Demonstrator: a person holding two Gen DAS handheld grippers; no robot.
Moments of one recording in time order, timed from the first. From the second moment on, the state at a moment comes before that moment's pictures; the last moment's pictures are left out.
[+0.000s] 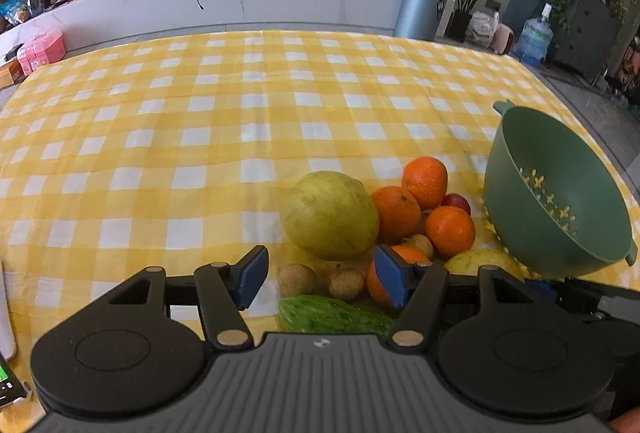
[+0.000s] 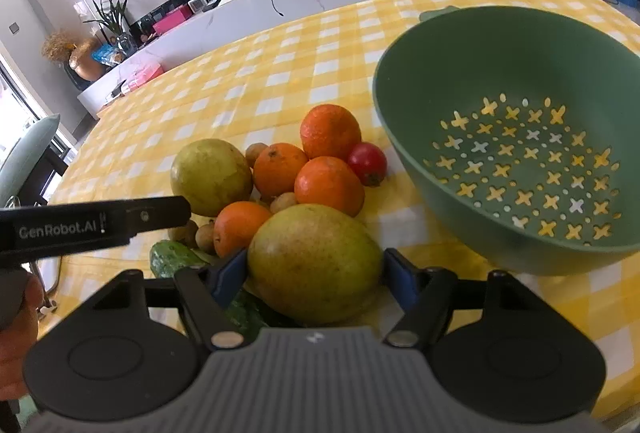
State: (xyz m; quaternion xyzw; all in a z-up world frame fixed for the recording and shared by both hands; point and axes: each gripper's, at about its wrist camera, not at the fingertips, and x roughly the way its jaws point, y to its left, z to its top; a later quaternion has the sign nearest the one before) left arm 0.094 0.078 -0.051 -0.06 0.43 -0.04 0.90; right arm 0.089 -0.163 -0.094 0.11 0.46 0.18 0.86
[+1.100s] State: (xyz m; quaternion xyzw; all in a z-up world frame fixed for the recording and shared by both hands) left arm 0.124 0.086 -0.084 -0.16 0.40 -0.03 0.90; right arm 0.084 -0.177 -0.102 0.13 0.43 0.17 0.88
